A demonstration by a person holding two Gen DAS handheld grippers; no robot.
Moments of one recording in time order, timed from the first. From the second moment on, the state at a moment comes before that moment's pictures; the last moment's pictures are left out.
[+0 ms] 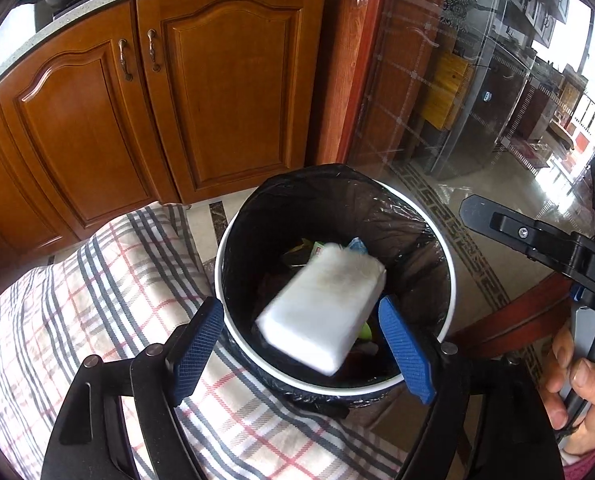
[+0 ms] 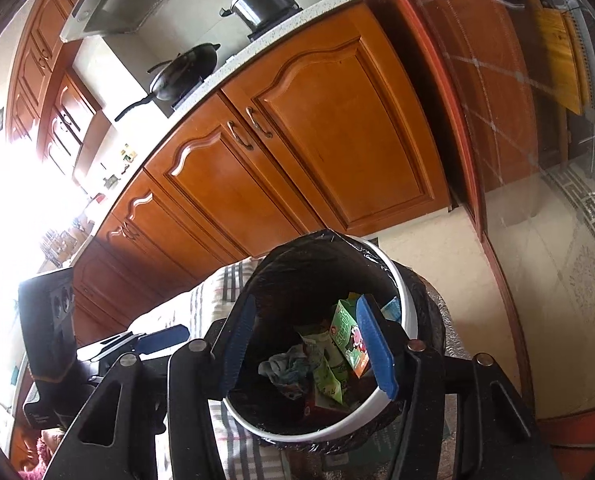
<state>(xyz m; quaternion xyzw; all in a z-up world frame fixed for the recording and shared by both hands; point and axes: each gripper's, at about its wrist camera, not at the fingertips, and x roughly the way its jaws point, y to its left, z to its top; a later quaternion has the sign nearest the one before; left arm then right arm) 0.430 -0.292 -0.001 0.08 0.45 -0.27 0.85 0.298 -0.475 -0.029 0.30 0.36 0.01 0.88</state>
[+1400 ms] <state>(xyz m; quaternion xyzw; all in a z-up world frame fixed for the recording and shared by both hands) 0.117 -0.061 0.022 -0.03 0.22 -0.07 0.97 0.128 -0.265 0.028 0.10 0.18 -0.02 0.98</state>
